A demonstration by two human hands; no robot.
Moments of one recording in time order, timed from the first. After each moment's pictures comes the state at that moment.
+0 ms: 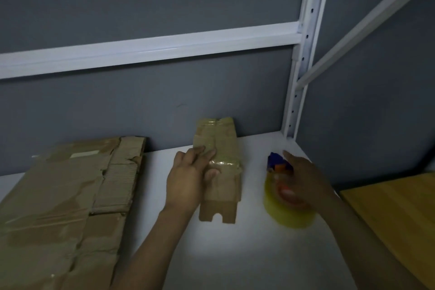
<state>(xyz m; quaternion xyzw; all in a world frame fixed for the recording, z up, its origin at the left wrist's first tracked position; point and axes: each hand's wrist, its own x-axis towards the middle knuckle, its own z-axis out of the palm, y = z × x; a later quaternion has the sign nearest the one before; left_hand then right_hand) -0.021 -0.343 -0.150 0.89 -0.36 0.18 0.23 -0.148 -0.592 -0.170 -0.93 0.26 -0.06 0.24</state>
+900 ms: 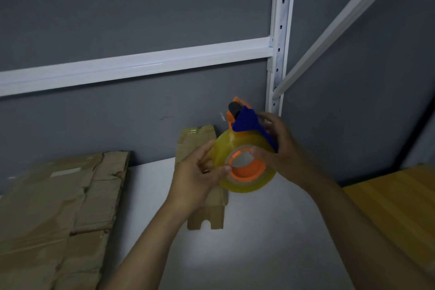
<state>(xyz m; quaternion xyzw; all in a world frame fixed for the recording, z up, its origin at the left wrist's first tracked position) -0.076 -0.377 -0.083 0.71 -0.34 -0.10 0.60 -0.163 -0.567 -0.071 -0.80 0.02 -0.26 0.54</state>
